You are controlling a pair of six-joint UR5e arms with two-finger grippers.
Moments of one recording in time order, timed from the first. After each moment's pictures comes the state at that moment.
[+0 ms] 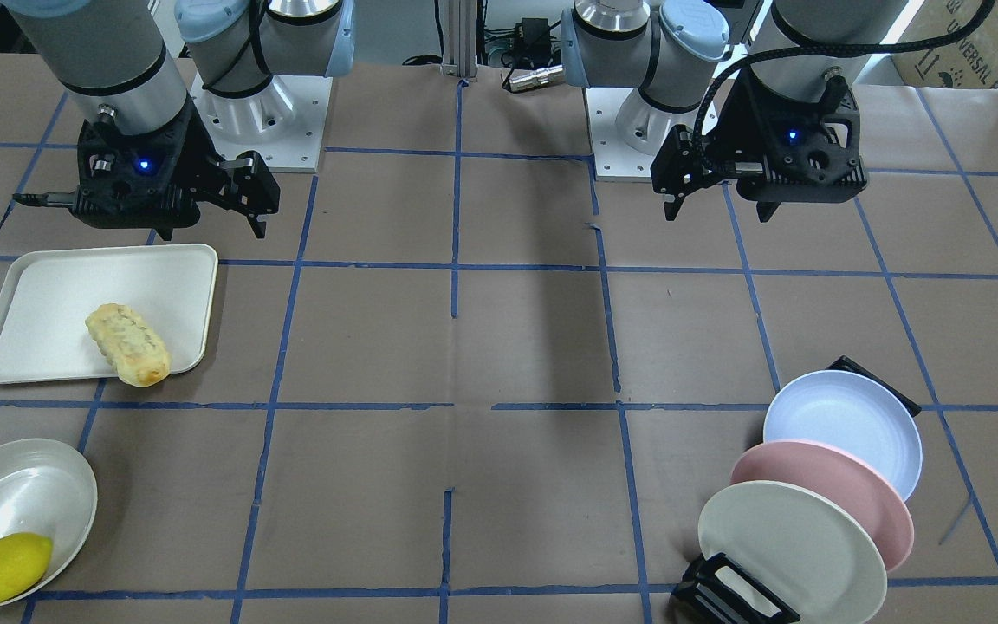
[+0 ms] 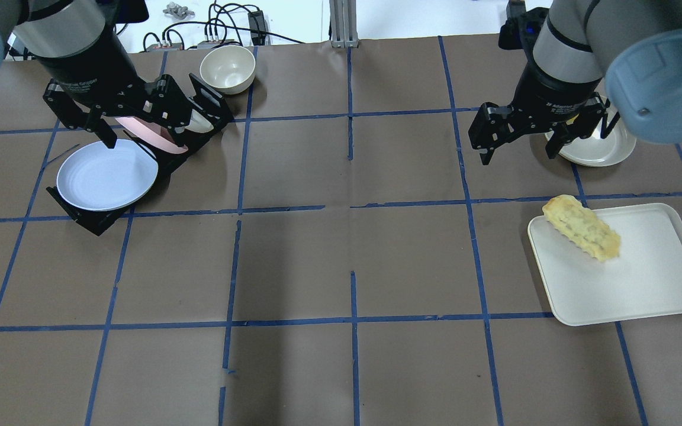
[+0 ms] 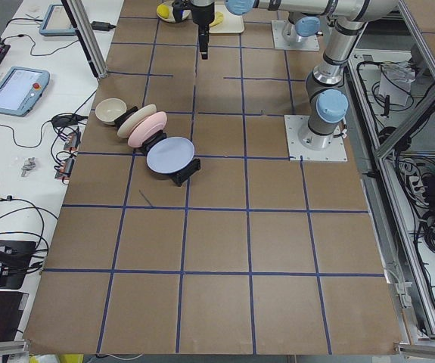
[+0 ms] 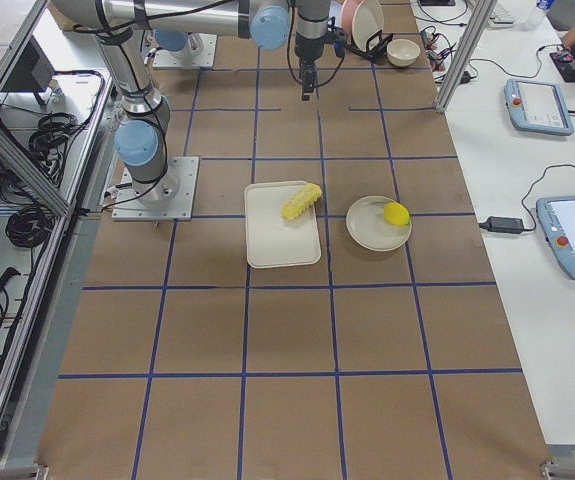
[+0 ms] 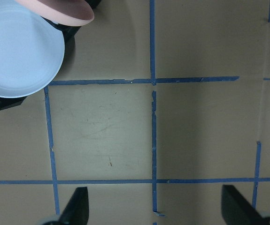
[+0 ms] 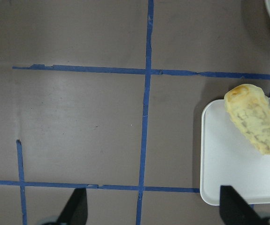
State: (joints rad) left arm -1.55 -1.59 -1.49 -1.68 1.60 0.03; right arm 1.57 -1.56 1.67 -1.61 -1.57 -0.05
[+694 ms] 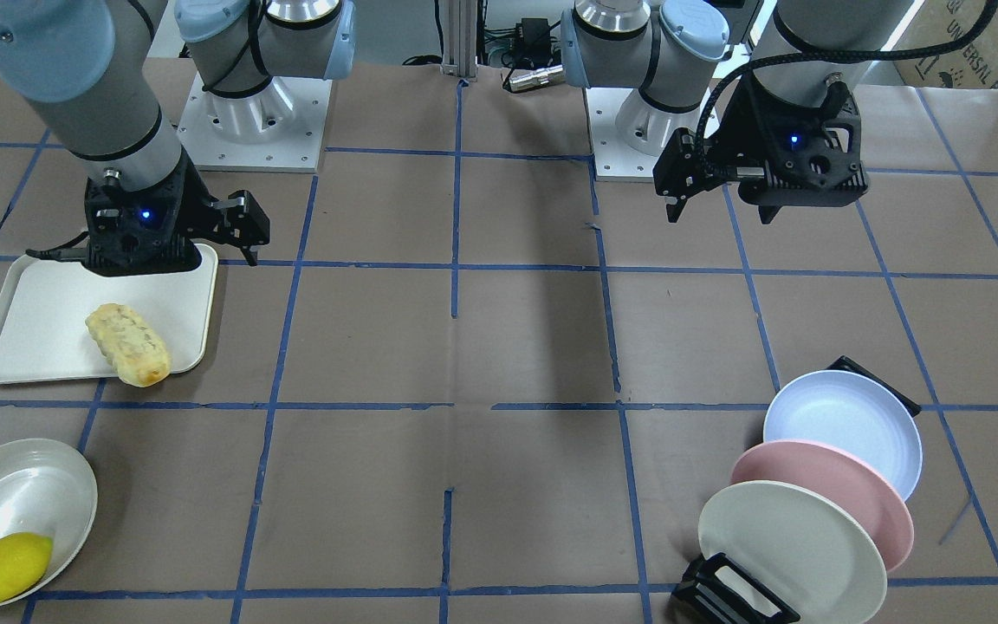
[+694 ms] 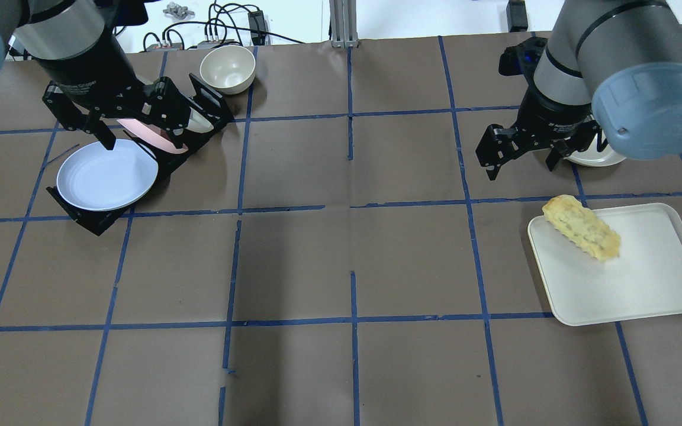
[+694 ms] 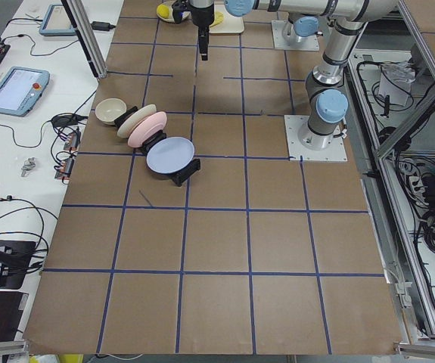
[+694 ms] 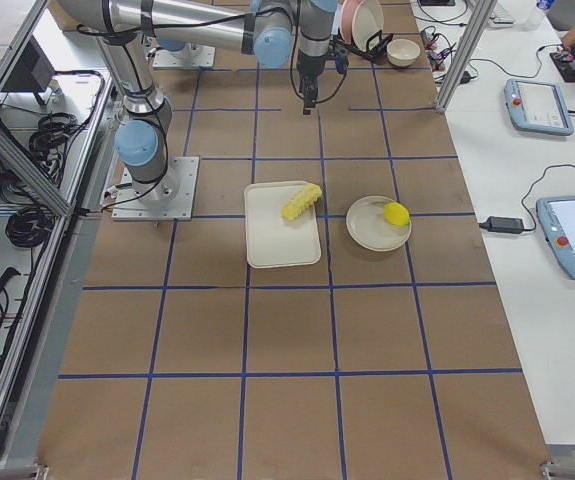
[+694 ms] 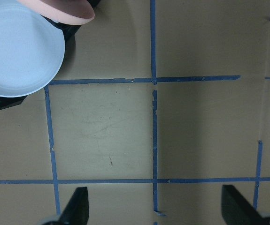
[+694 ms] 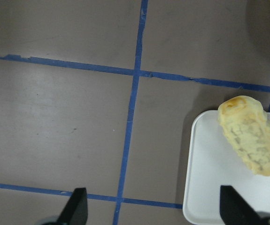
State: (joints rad) left arm -1.54 -1.59 -1.50 -1.67 1.60 0.05; right arm 1.49 -1.54 1.75 -1.72 -1.58 -0.23
